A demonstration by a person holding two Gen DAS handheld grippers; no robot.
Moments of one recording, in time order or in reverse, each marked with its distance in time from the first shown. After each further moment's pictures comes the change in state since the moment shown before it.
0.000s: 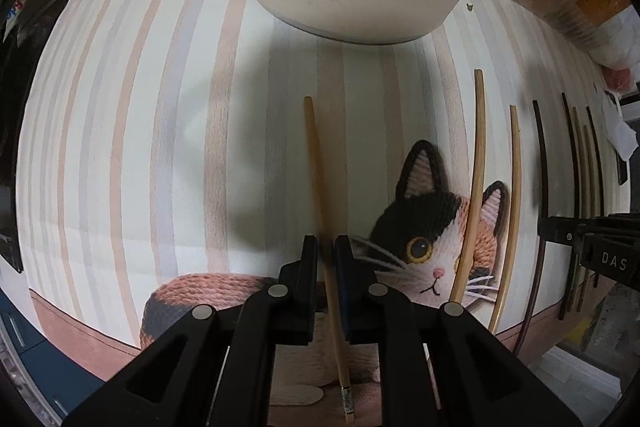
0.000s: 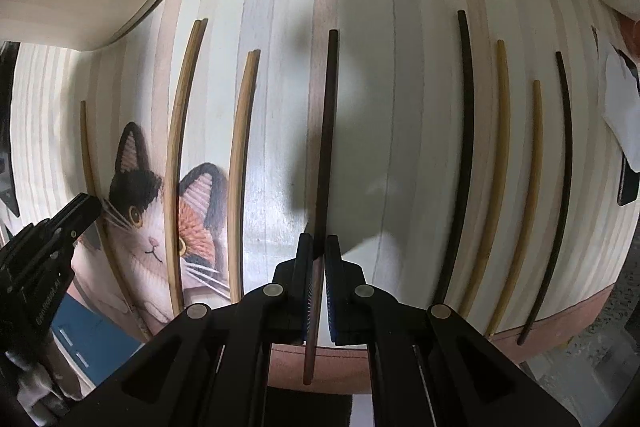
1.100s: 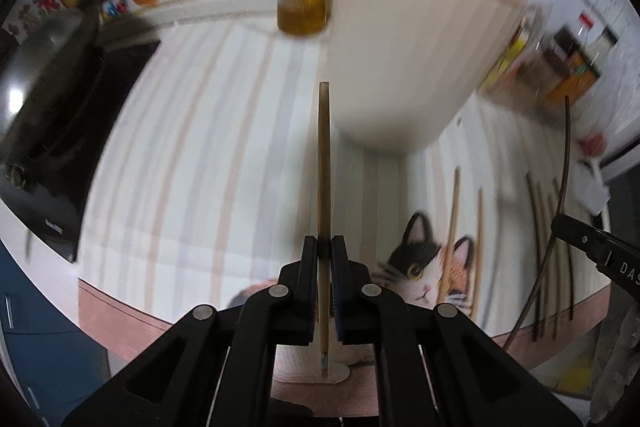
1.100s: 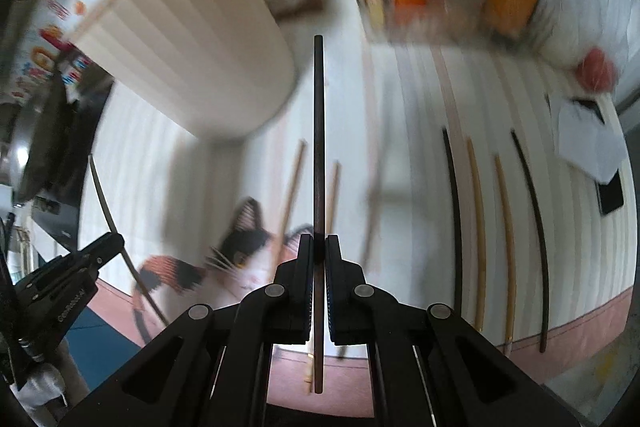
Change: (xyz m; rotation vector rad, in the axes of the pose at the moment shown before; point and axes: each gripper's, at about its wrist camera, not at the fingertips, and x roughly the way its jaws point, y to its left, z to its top) left arm -0.125 0.025 -0.037 -0.104 -0.340 0.018; right arm -0.130 0.029 -0.078 0.004 -0.543 0.178
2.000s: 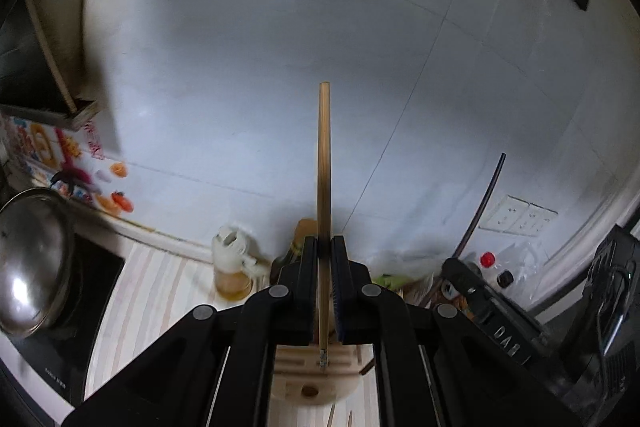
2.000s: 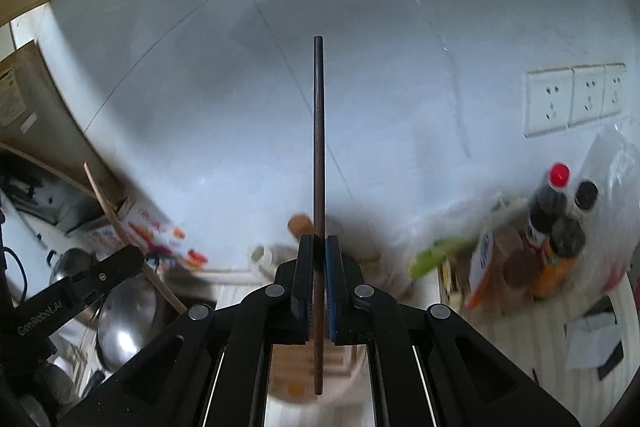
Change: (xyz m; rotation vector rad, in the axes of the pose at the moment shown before) left arm -0.144 -0.030 0.233 -0.051 -0.467 -0.227; right arm -0.158 0.073 0.197 0.041 -0.587 0.175
